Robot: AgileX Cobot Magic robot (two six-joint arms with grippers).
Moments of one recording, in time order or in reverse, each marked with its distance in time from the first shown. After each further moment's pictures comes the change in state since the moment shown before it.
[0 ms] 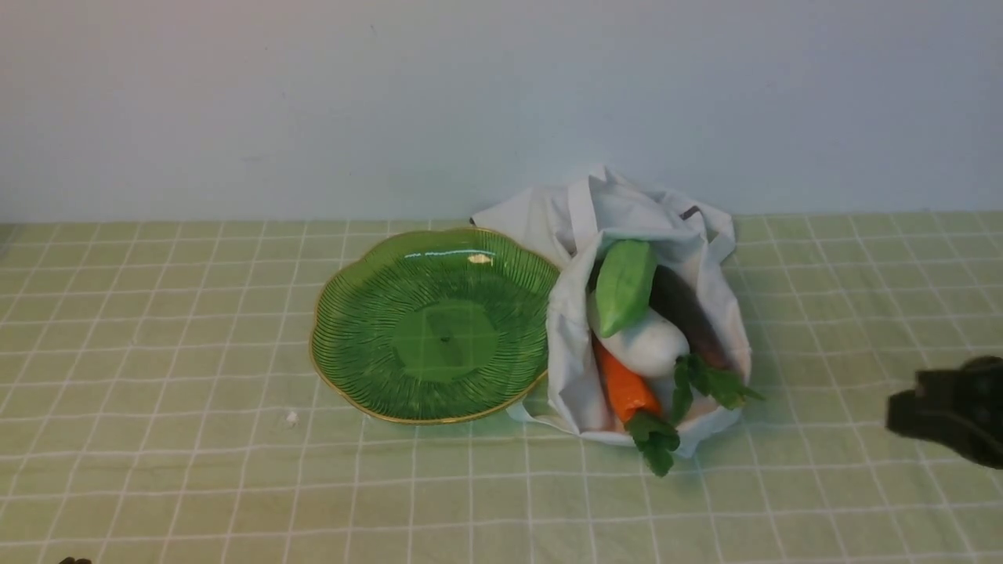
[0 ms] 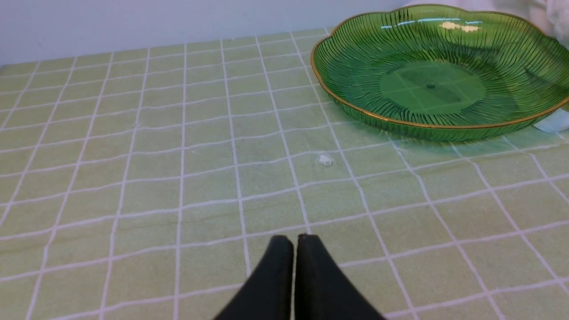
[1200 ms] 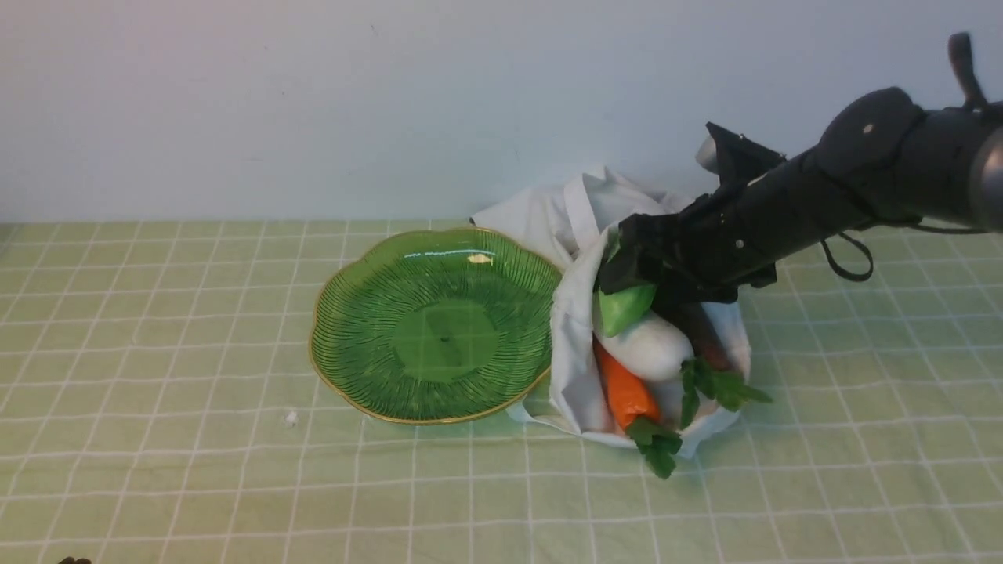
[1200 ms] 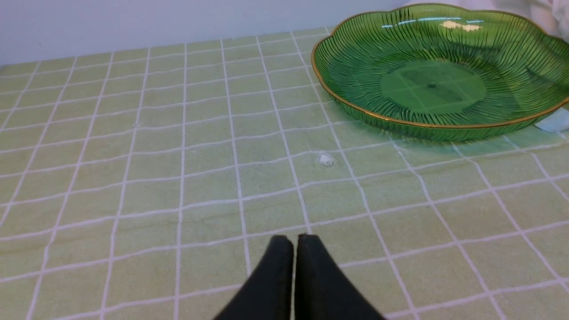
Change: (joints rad) right arm 0.219 0.874 -0.705 0.157 -0.043 -0.106; left arm 0.000 0.000 0.000 0.003 0.000 0.000
